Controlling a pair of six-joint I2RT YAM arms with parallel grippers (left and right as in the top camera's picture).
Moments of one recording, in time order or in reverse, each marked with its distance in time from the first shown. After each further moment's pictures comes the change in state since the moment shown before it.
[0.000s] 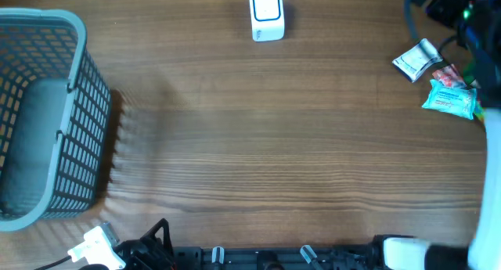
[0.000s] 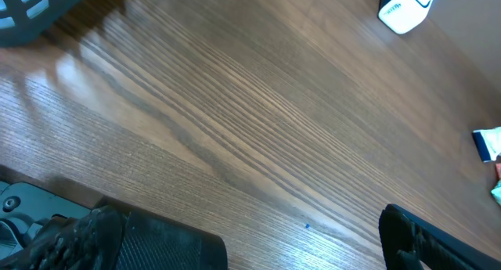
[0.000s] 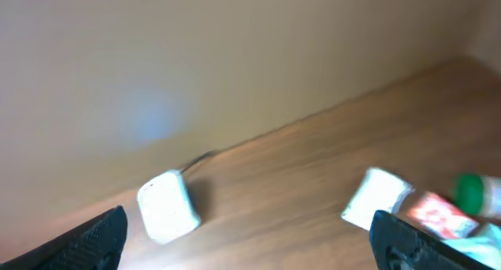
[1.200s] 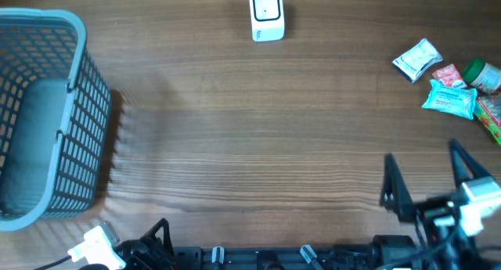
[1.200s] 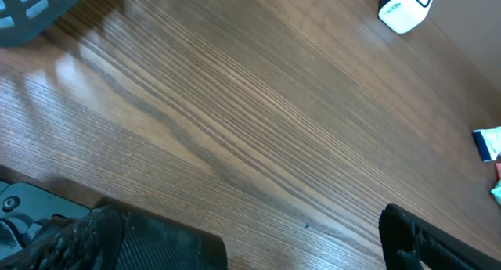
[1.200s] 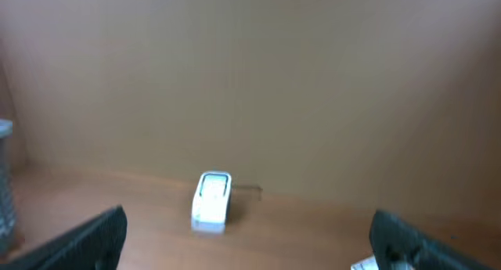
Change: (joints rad) left arm 0.000 0.000 0.000 0.000 0.000 0.000; right arm -0.002 -1.302 -1.191 0.488 -0.267 -0.341
